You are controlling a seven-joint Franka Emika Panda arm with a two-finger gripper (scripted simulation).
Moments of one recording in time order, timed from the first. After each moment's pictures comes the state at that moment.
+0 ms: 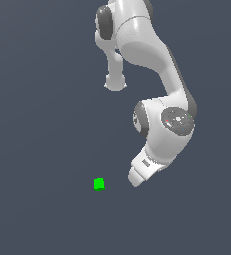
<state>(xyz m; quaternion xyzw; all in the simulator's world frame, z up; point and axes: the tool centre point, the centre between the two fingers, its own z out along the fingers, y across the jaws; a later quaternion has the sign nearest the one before) 0.120 0.131 0.118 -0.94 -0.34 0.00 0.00</state>
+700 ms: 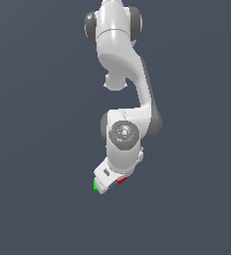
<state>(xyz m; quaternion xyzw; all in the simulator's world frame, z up) 0.134 0.019 0.086 -0.94 -0.34 0.00 0.00</state>
